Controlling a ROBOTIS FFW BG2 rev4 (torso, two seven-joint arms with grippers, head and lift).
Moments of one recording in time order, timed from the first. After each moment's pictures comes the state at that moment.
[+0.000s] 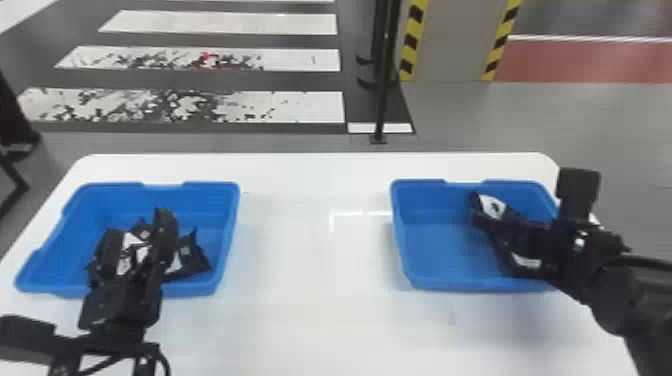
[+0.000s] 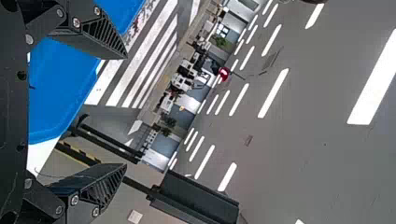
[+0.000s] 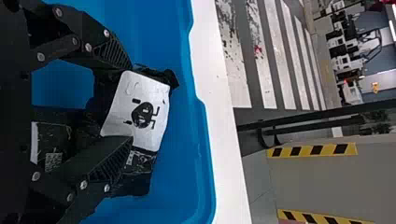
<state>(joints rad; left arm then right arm) 0.37 0.20 -0.10 -1.69 0.67 -0.55 -0.02 -0.12 -0.23 -0.13 -1.57 -0.33 0.74 0.17</state>
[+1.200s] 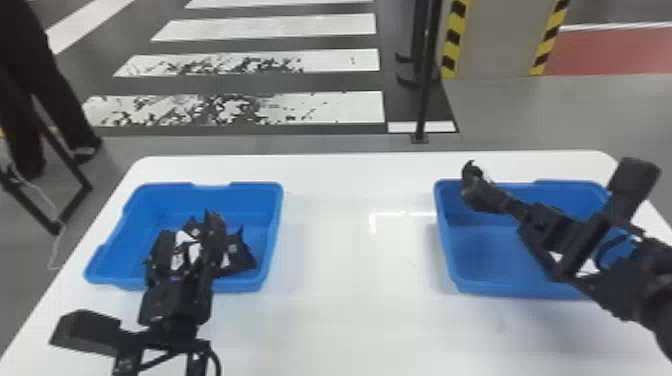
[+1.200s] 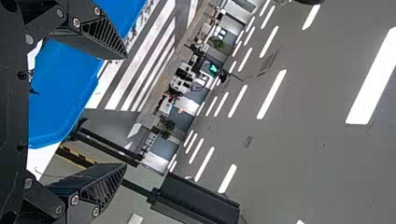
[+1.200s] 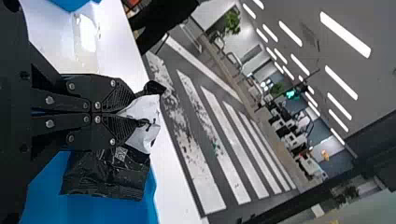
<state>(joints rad) 0.39 0.19 -0.09 -1.69 0.64 -0.56 -0.01 -0.03 -0.23 -0.06 -1.71 -0.77 0.62 0.29</state>
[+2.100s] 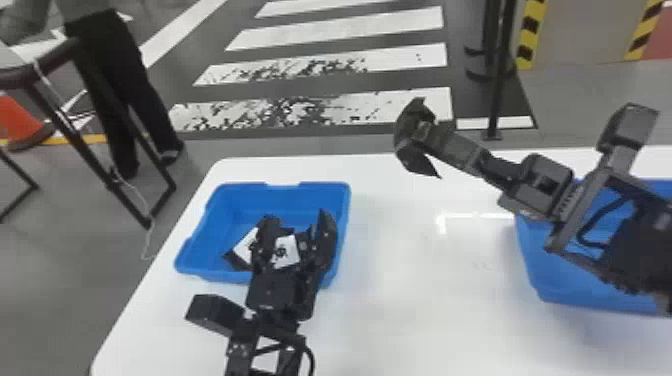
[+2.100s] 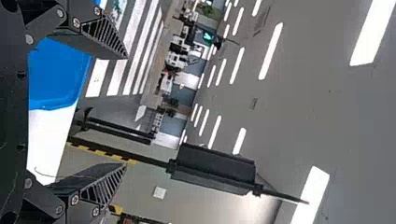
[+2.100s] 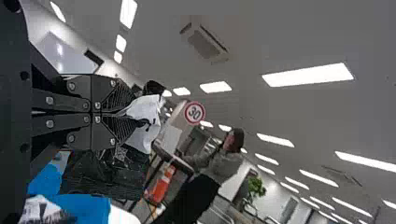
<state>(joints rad) 0.38 0.20 -0.16 -1.69 0.40 -0.57 0.01 -0.20 -0.25 0.23 -1.69 -1.37 0.71 0.50</state>
